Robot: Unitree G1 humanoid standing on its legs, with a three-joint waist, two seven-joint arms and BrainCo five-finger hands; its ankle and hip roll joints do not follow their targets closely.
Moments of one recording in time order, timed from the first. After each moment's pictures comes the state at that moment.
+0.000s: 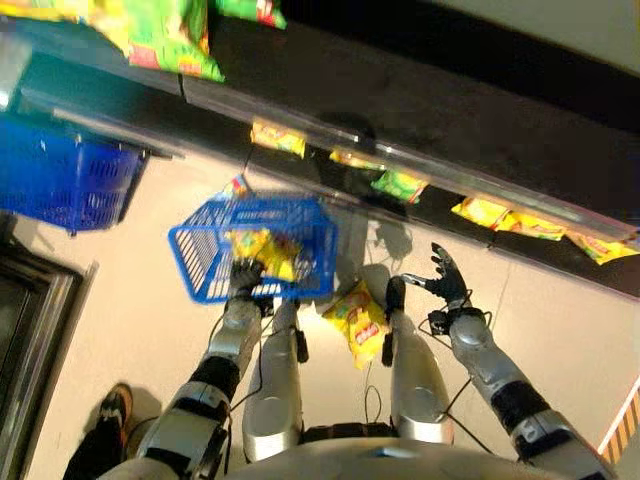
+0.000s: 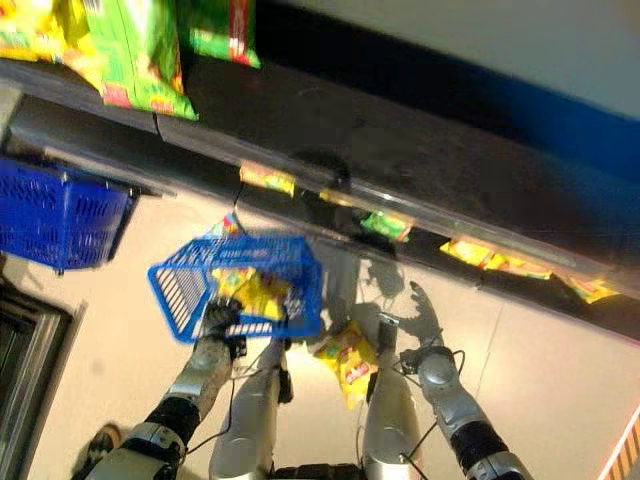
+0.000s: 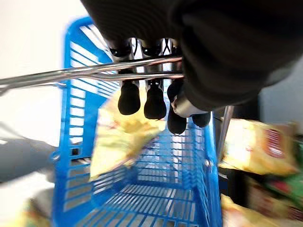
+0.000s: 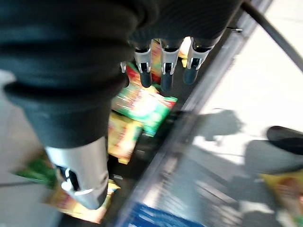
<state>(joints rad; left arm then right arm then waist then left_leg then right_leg) -0.30 0.17 -0.11 1.03 -0.21 -0.07 0.41 -0.10 -0.34 0.28 0.46 0.15 -0.15 -0.28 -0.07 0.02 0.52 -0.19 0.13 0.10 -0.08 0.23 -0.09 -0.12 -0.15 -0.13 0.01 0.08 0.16</state>
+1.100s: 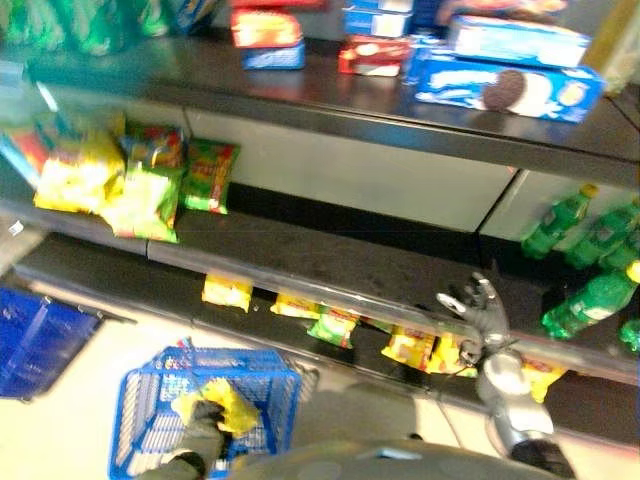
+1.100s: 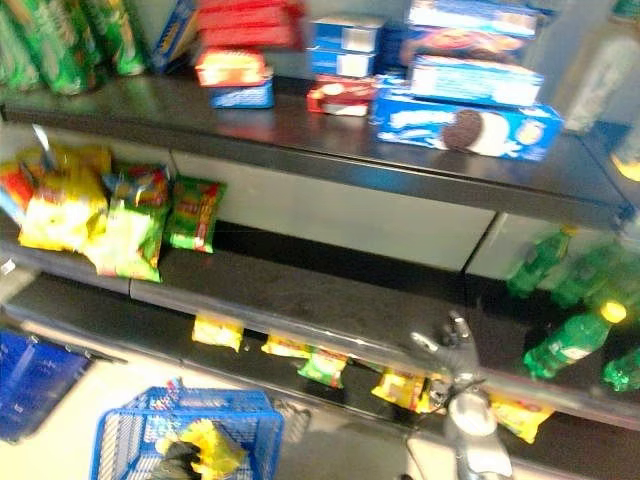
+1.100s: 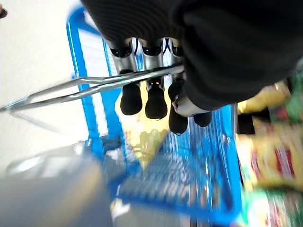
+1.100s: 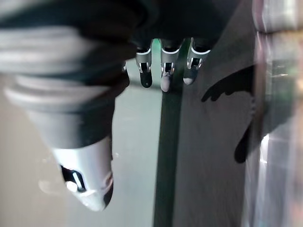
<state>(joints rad) -0.04 0.04 -0.07 1.27 0.03 0.01 0.28 0.14 -0.38 -0.04 0.27 0.25 -0.10 -0.21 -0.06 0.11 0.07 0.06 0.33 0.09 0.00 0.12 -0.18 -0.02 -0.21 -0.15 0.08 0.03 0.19</state>
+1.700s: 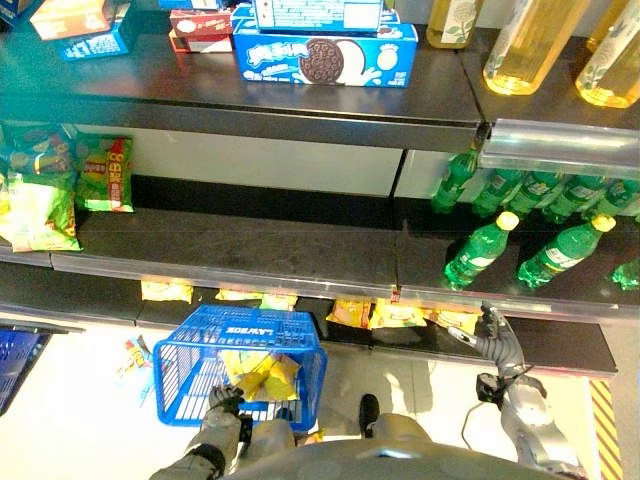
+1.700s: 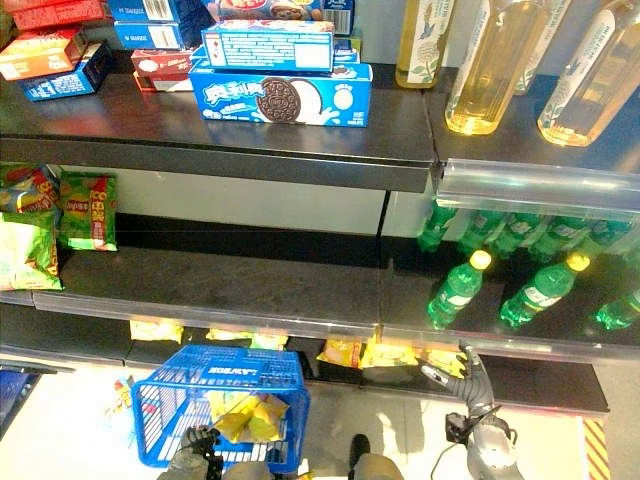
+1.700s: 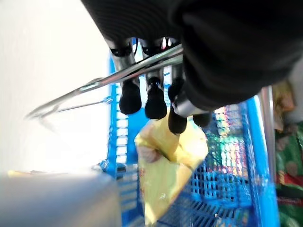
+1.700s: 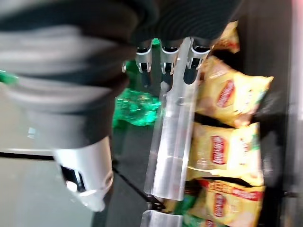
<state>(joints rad) -0.08 0.11 -0.02 1.23 0.00 -0.02 0.31 0.25 -0.37 0.01 0.30 0.19 -0.09 -0.12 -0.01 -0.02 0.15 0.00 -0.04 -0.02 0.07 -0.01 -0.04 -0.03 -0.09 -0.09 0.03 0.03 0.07</state>
